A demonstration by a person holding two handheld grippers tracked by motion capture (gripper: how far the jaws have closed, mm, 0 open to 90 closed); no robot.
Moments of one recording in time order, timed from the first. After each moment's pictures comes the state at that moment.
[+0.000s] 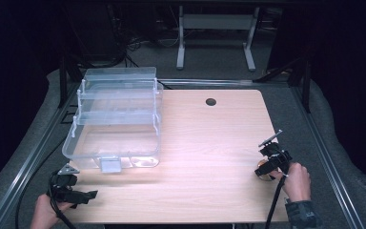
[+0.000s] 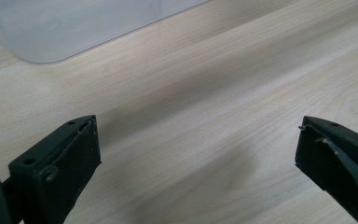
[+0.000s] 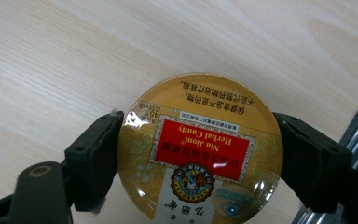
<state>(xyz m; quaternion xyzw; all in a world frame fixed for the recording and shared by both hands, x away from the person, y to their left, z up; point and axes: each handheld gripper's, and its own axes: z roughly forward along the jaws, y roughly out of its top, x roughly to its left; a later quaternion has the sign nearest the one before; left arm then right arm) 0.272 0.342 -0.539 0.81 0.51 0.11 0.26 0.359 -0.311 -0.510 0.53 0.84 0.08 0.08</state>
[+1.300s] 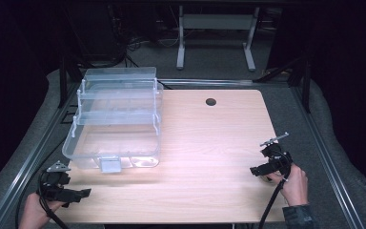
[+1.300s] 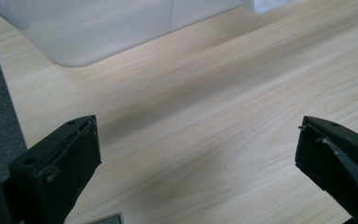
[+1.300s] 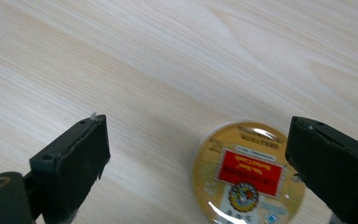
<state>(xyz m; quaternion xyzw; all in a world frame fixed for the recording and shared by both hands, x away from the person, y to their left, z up) 0.267 0.356 -0.511 0.81 0.52 0.10 0.27 0.342 -0.300 -0.496 0.52 0.83 0.18 0.11</state>
